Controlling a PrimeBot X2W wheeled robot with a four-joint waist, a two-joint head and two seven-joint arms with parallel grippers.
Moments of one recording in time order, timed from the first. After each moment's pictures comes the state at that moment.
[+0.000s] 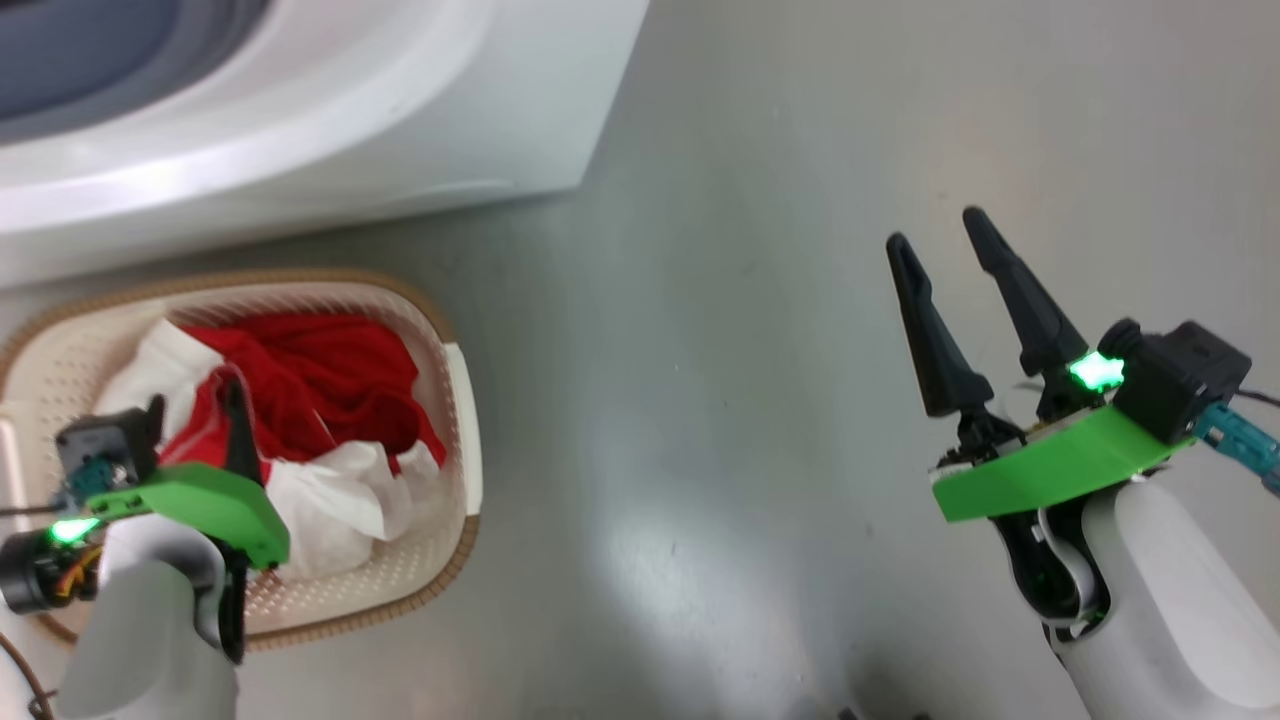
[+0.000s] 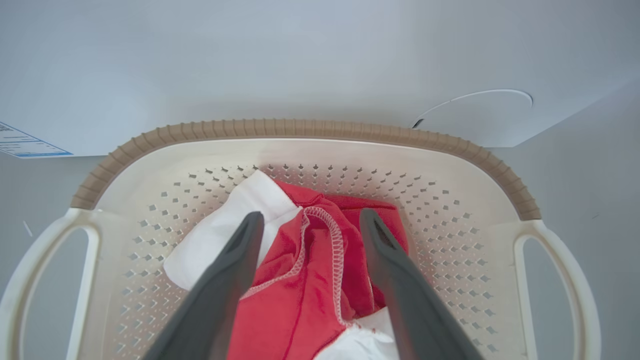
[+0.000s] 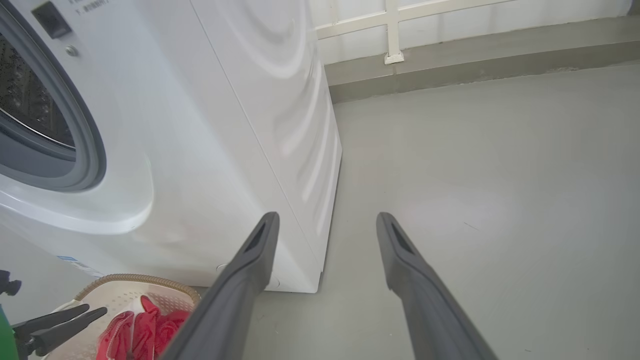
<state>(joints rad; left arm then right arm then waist) -0.69 0.12 0.17 1.04 -0.10 -0.06 -0.26 -0.40 -0.16 0.22 0.17 0.52 0.12 -0.26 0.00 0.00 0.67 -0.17</state>
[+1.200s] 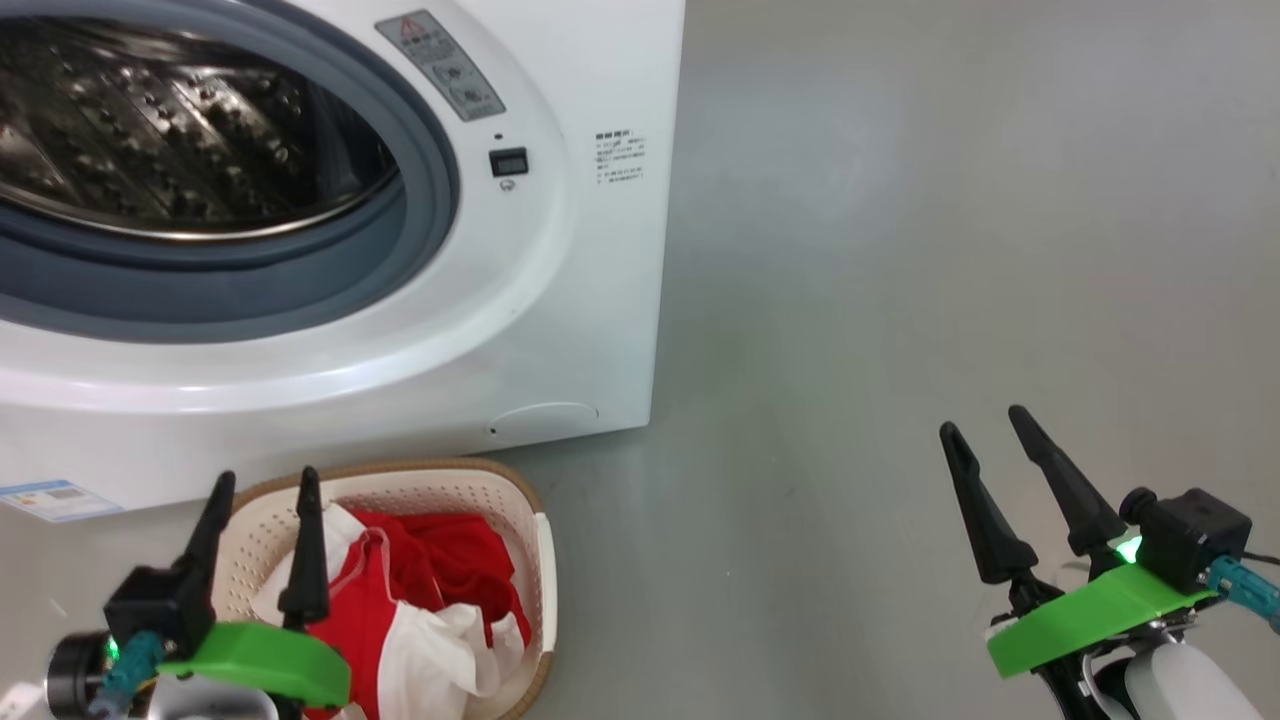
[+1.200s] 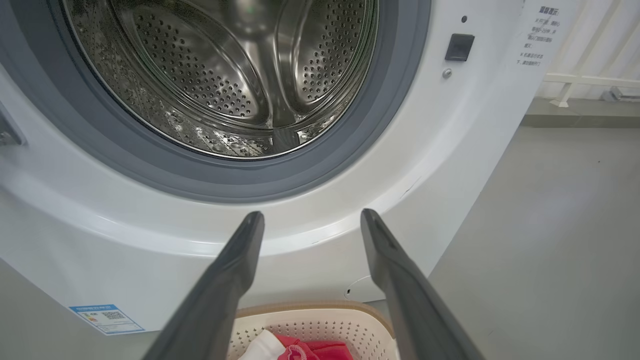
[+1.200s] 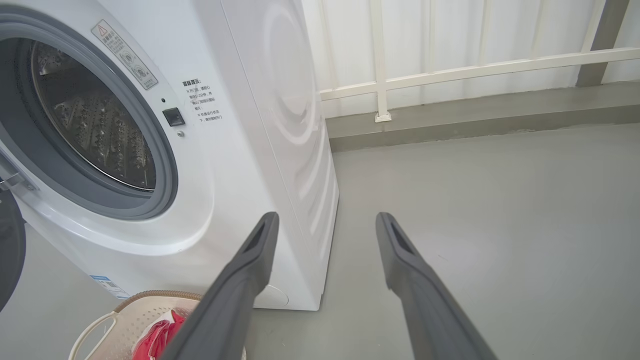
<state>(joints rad) -0.24 0.04 0.15 0.43 -0.10 -0.12 -0.26 -0.13 -0.21 0.17 0.20 0.52 0.12 -0.26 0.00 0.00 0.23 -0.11</state>
